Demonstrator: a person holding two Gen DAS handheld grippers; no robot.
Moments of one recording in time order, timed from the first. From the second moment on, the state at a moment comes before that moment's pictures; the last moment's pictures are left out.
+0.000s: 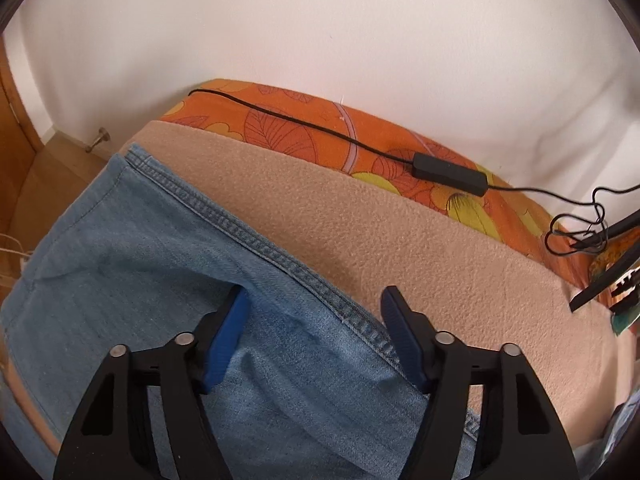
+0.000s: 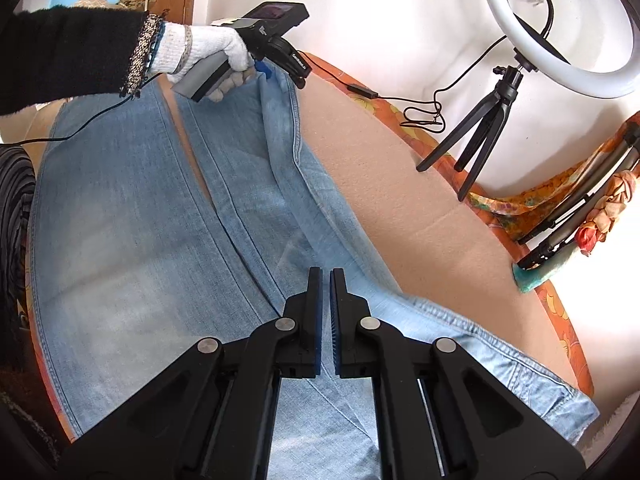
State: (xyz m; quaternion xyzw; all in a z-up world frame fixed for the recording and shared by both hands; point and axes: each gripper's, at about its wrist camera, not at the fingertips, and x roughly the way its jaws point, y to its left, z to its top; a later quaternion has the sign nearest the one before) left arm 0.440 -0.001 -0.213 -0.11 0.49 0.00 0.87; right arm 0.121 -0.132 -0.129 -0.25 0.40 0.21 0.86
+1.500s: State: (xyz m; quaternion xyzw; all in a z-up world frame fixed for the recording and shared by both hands) left arm 0.424 0.004 -0.211 -0.11 0.54 -0.02 0.84; right arm 0.128 -0.114 -0.174 -0.17 0.46 0.32 0.81
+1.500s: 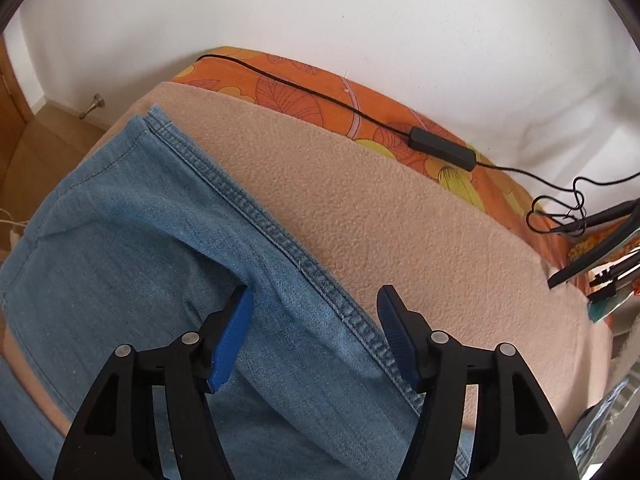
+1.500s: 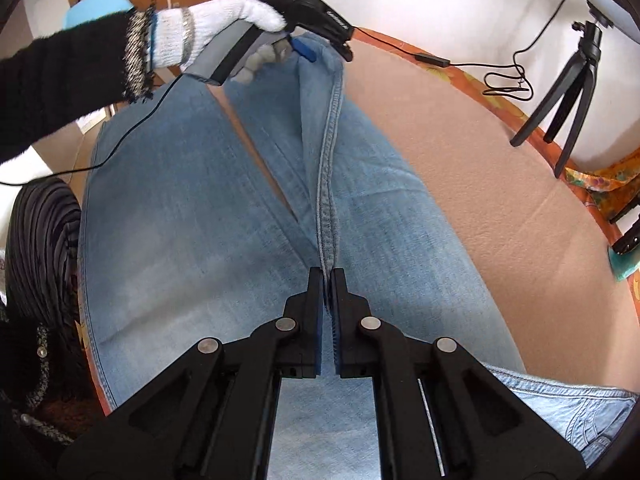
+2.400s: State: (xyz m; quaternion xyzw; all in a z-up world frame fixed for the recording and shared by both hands) left arm 0.303 0.073 -0.118 -0.15 0.38 -0.04 0.91; right arm 0.068 -0.119 -0.081 -0.17 0.39 0.26 0.87
